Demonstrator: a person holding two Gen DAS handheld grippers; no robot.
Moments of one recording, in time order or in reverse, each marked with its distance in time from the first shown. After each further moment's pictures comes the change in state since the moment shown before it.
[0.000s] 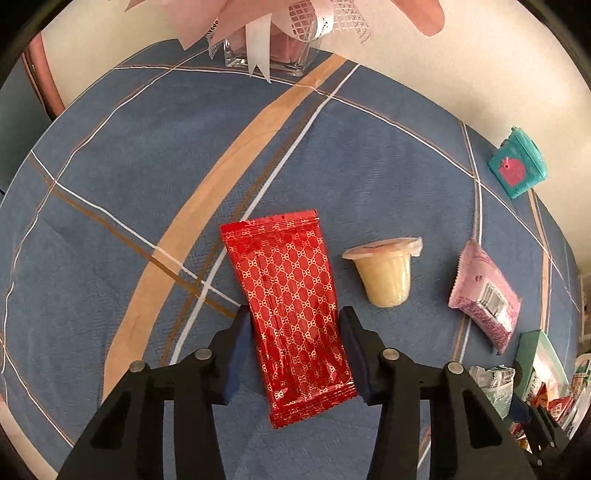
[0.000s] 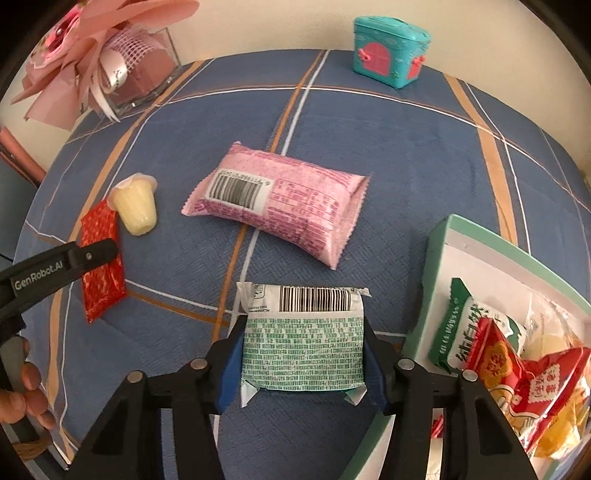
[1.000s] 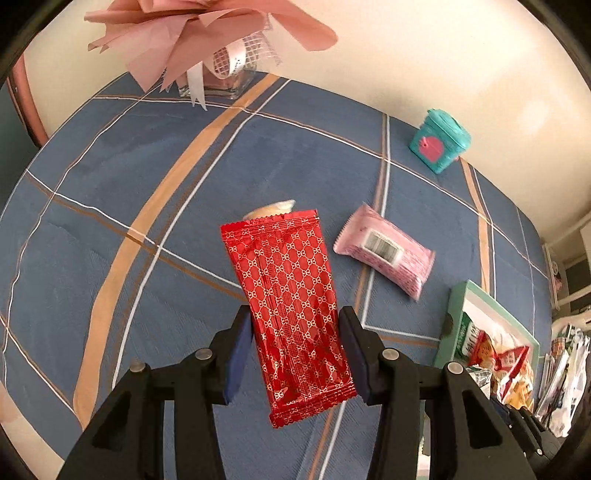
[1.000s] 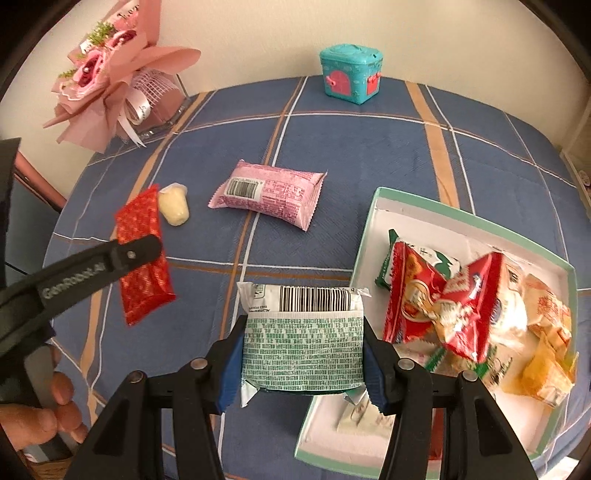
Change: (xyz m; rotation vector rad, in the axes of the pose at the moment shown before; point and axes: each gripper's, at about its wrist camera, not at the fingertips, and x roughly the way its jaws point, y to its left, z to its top) left arm -0.075 -0.054 -0.054 0.092 -0.053 -0.082; right arm -0.079 -0.031 -0.039 0.058 -0.064 0.054
